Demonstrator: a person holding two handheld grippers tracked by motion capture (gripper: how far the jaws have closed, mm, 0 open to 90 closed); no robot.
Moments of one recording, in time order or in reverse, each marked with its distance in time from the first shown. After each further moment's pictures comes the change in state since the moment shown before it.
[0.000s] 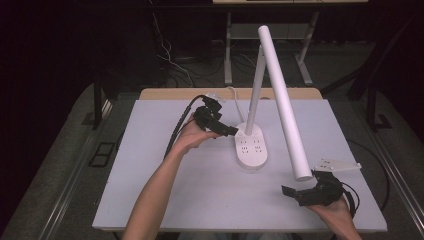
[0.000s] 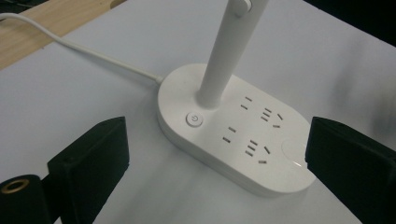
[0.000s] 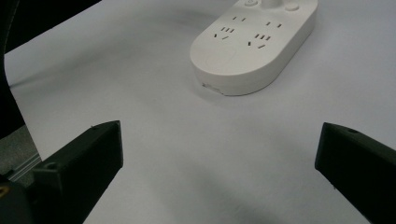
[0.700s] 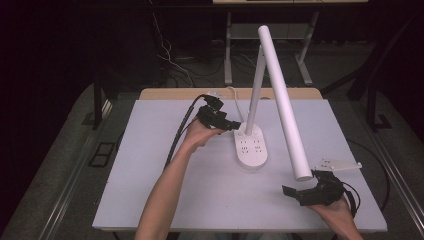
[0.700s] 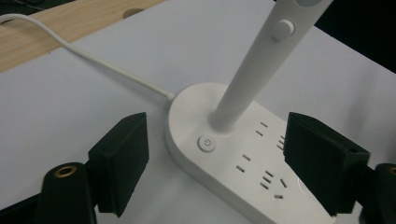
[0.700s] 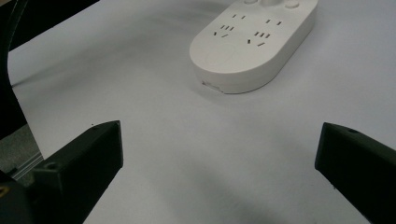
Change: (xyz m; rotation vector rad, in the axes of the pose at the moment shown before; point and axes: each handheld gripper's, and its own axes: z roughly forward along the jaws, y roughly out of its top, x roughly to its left) left arm 0.011 0.000 0.019 -0.064 0.009 -0.093; right arm -0.002 0.000 -0.001 0.008 0.006 -0.001
